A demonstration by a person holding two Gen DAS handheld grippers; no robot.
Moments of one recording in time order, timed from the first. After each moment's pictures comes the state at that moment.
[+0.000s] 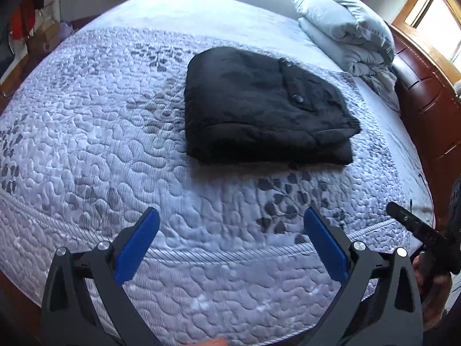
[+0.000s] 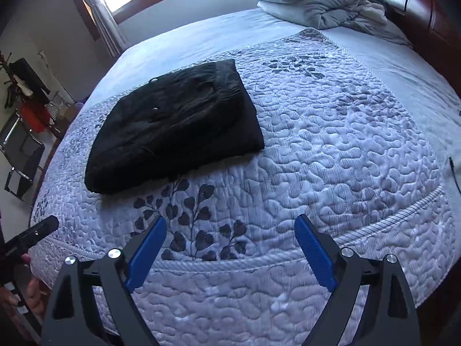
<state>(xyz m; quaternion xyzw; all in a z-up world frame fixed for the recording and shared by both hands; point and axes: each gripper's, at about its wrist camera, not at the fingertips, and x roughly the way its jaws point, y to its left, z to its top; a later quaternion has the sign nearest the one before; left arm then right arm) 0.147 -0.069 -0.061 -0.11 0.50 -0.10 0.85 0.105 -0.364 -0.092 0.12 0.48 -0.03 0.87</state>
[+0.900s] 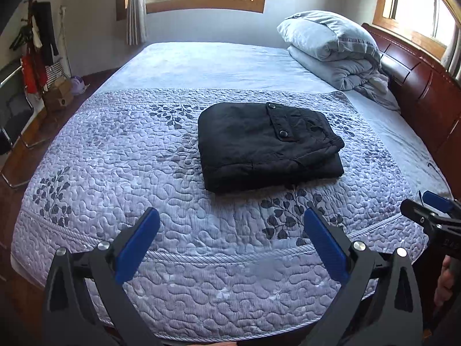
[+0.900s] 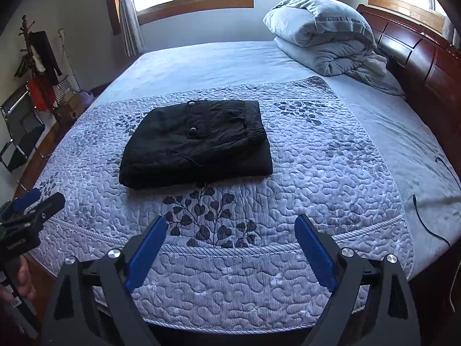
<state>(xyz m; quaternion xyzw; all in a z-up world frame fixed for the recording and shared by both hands) 0.088 -0.081 0.019 -0.01 0.41 -0.07 0.91 0.056 -0.306 -0.006 0.04 0.44 -0.03 0.90</state>
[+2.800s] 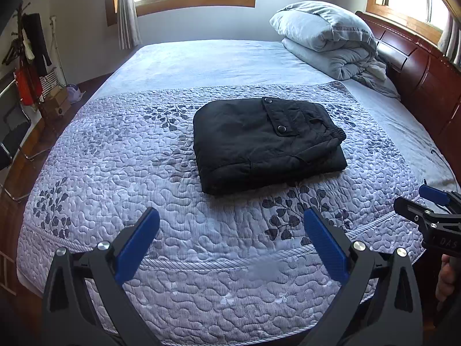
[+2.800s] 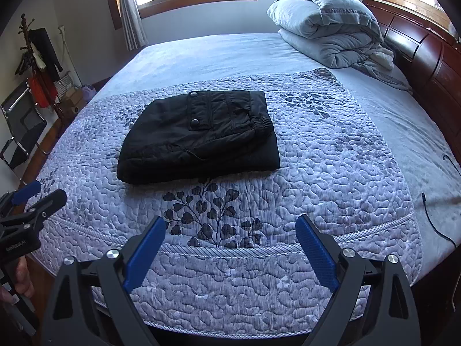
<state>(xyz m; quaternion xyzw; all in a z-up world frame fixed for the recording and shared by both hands) 0.102 -0.091 0.012 0.02 0.42 -0.08 0.90 0.071 -0.305 -0.023 0.04 0.46 -0.02 0.89</state>
